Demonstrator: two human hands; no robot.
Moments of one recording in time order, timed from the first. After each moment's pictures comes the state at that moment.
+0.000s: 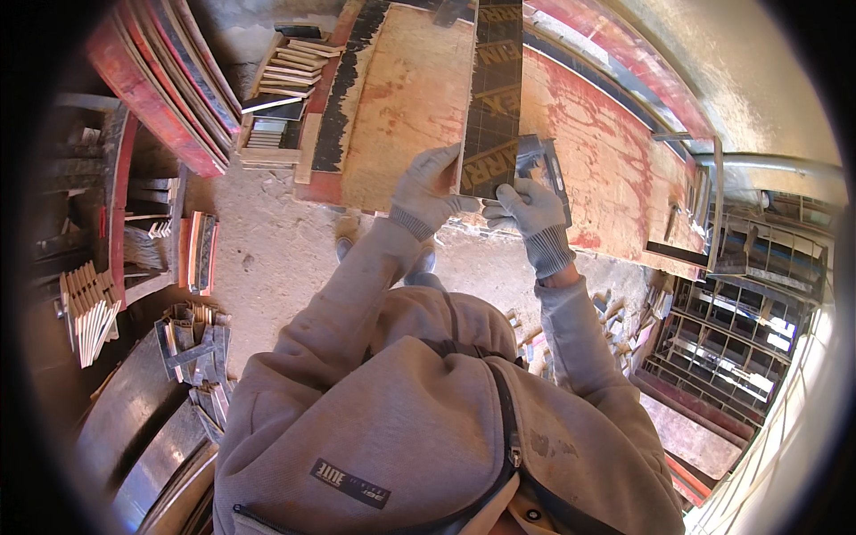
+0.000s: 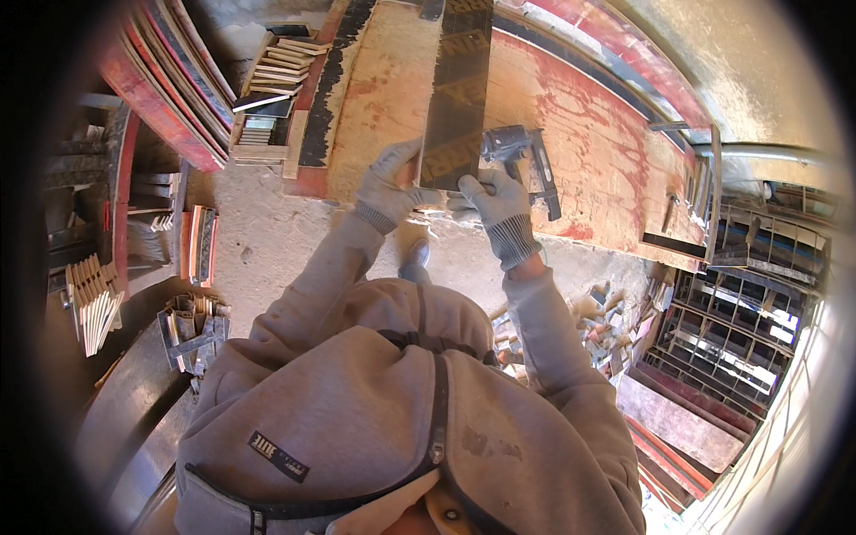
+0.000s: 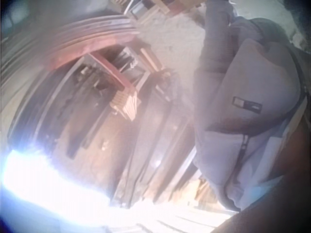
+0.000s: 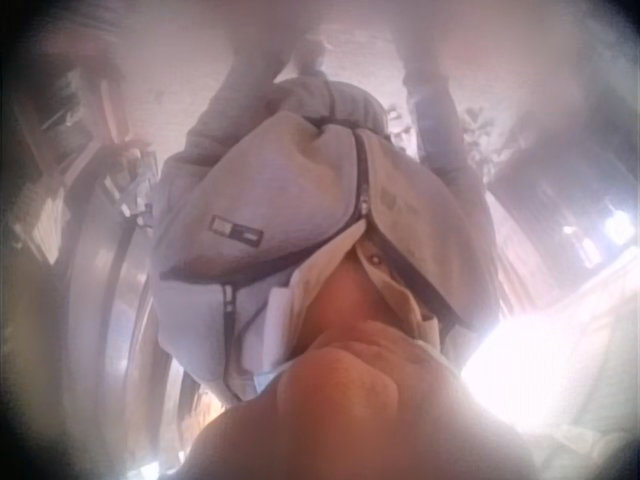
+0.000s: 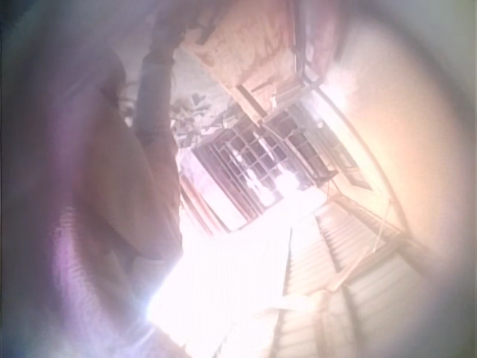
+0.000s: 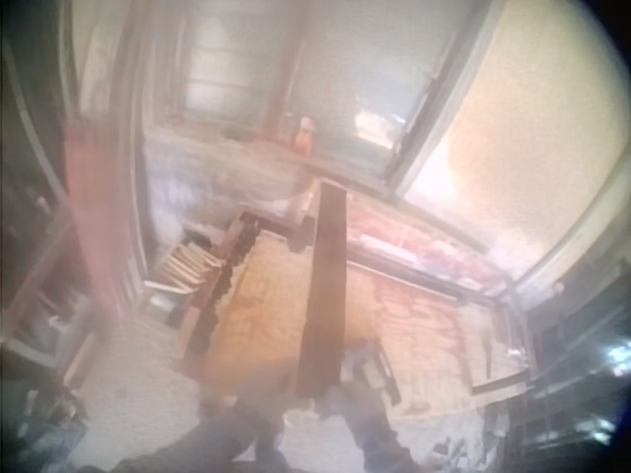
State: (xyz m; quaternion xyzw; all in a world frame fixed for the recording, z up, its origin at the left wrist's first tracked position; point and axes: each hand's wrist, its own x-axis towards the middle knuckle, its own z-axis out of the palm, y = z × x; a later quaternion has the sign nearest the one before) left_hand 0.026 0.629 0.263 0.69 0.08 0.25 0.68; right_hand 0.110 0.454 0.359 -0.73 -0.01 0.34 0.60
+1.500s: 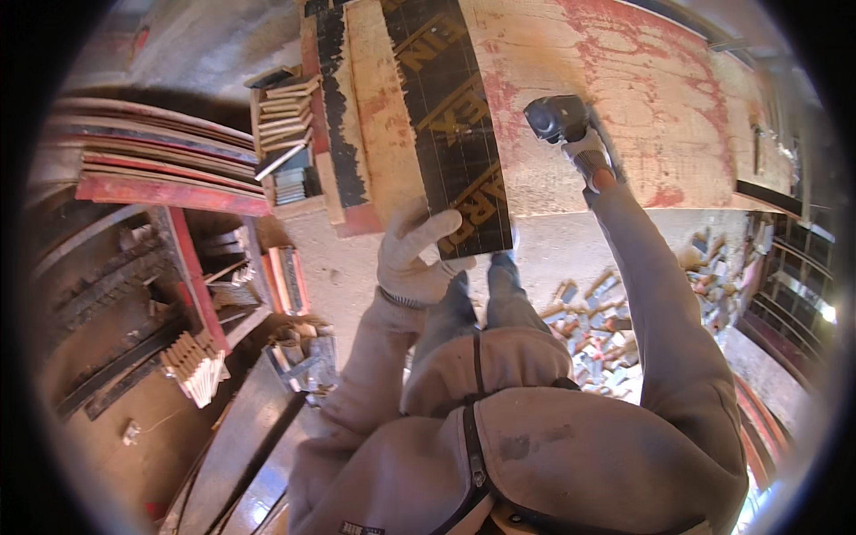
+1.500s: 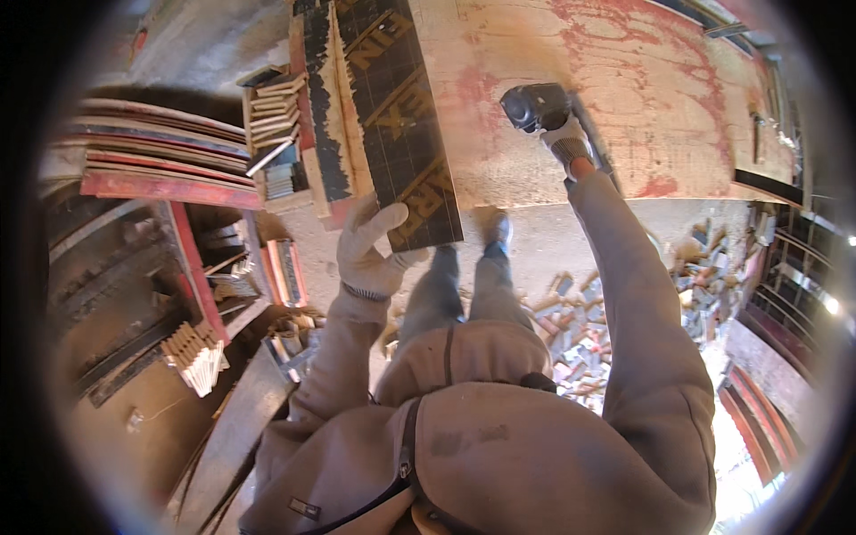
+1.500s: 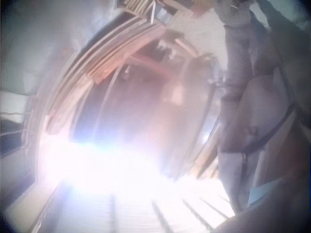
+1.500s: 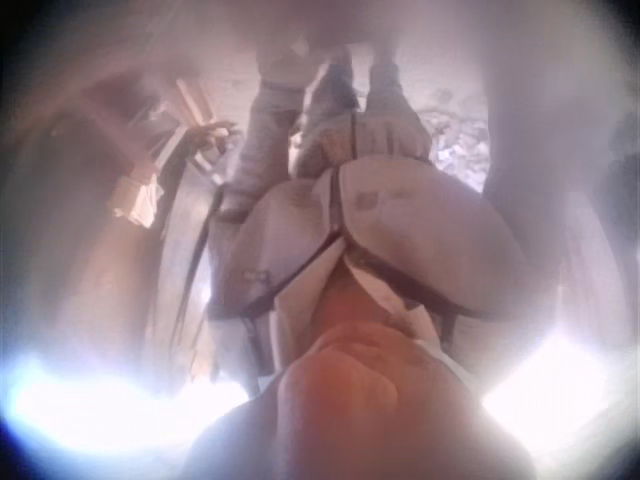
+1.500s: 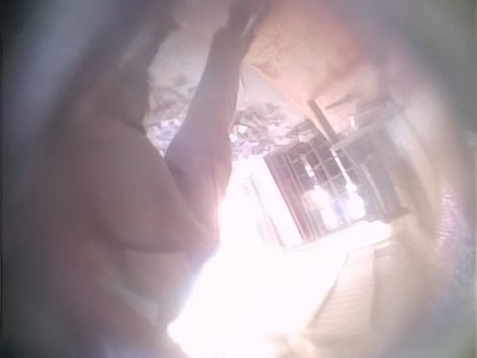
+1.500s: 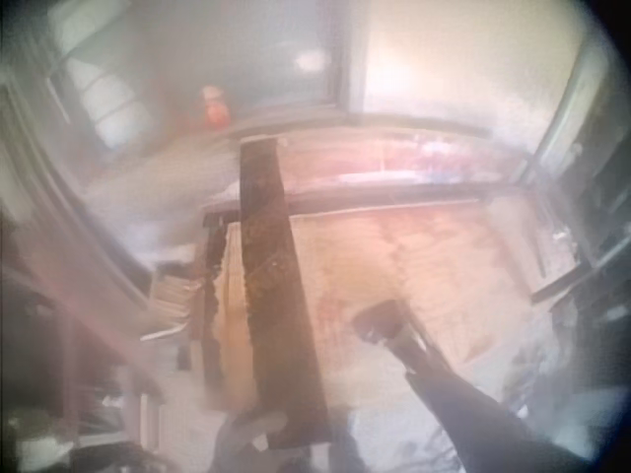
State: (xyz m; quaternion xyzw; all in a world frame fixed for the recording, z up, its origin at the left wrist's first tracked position) left_hand 0.030 0.640 0.299 0.77 0.00 0.21 0.61; right_hand 0.314 0.365 0.105 -0.91 0.08 0.26 0.30
